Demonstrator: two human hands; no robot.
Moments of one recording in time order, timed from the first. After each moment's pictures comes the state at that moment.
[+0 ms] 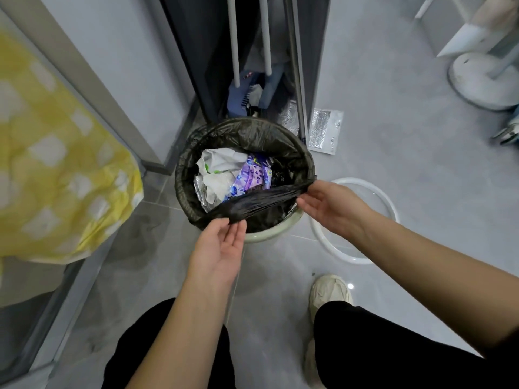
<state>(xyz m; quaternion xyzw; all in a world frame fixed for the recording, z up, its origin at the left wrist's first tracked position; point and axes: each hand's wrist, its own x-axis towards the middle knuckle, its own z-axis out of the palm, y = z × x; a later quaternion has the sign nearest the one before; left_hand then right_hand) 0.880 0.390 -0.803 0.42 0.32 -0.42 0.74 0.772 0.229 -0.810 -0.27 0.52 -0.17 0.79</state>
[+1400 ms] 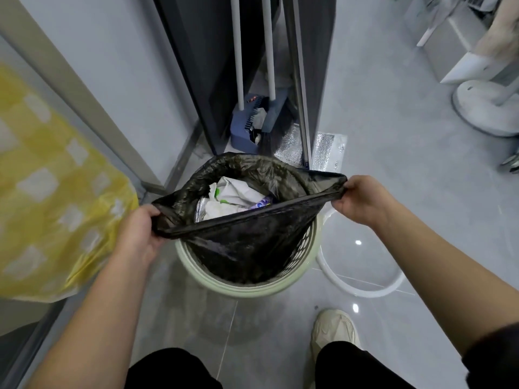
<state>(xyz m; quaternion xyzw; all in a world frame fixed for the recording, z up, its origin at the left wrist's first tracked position) 1.020 0.387 -0.833 0.67 0.18 -0.35 0.63 0.772 0.129 -0.826 -0.22 0.50 -0.19 0.81</state>
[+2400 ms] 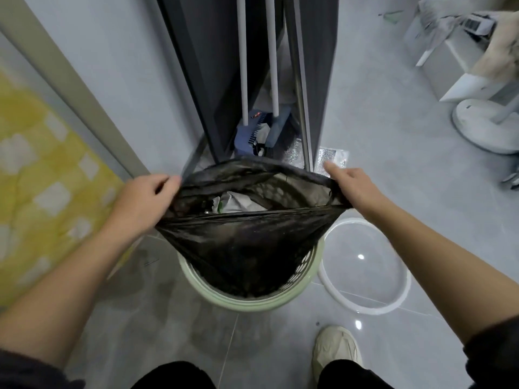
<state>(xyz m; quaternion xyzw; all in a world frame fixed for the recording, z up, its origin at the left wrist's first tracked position) 1.051 0.374 -0.786 0.87 -0.40 -0.10 0.27 0.791 0.130 -0.786 -0.72 0.46 -0.11 0.52</state>
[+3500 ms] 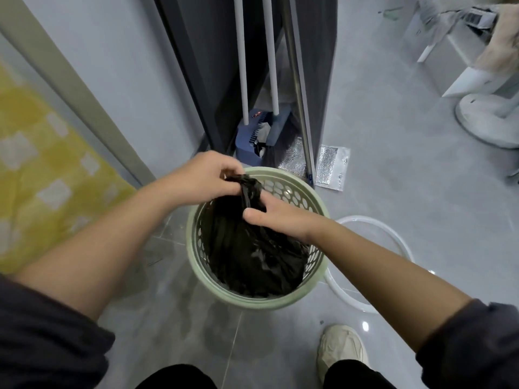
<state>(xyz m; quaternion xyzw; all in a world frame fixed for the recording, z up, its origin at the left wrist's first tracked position) 1.014 0.303 -0.751 0.75 -0.54 -0.30 0.23 0.851 0.217 -0.804 -0.72 0.18 0.07 0.66</state>
